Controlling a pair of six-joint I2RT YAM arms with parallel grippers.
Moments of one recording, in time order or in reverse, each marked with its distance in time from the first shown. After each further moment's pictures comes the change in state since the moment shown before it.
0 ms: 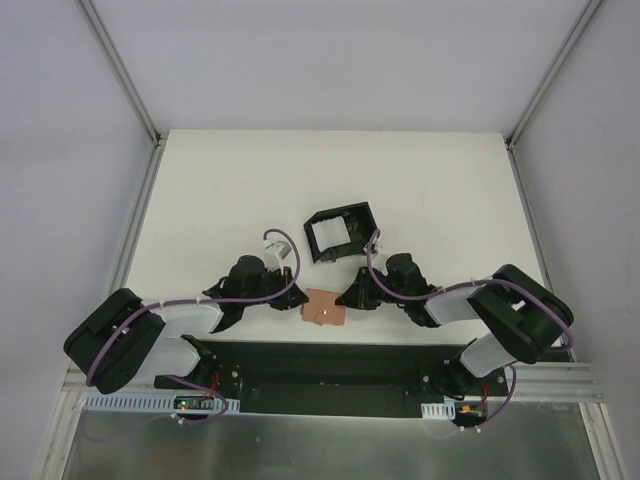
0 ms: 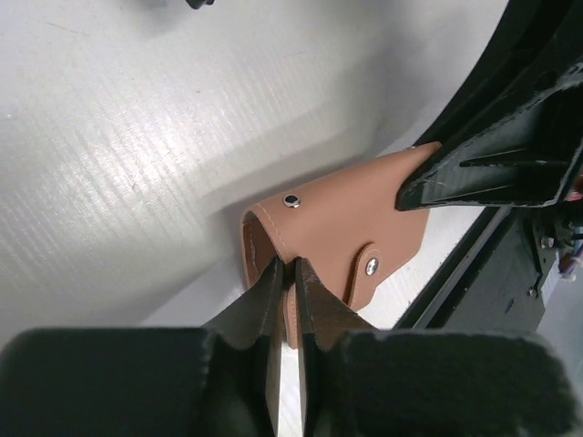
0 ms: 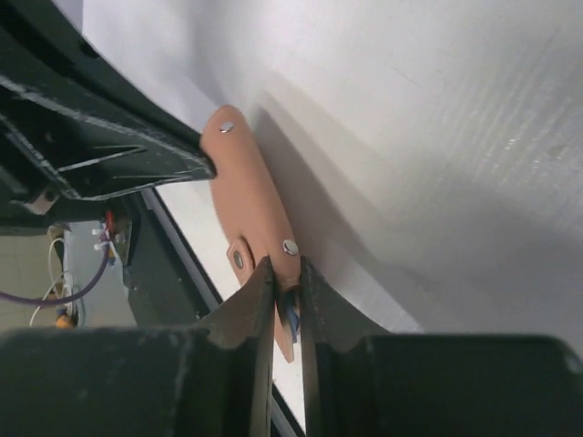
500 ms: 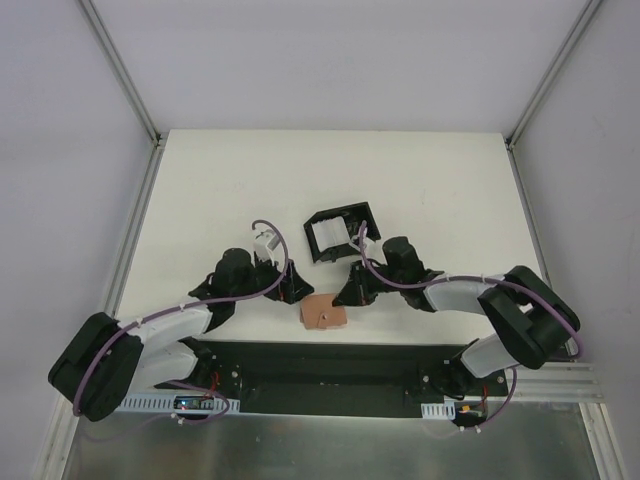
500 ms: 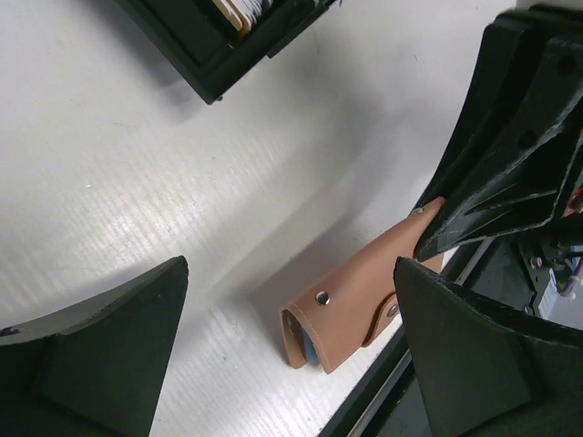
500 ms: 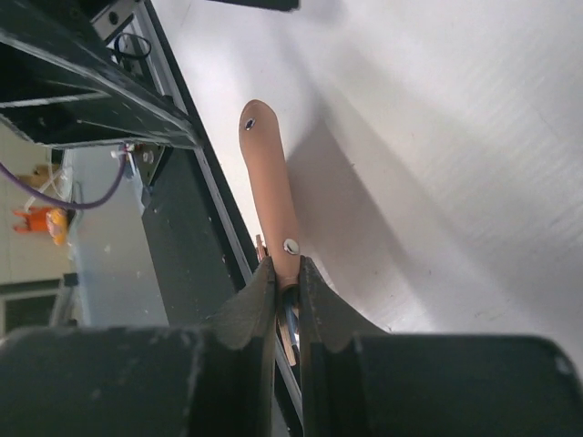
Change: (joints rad) left arm 0.076 -0.189 0.005 -0.092 -0.016 0.067; right arm -0.051 -0.026 0.111 -0.173 -0.270 -0.205
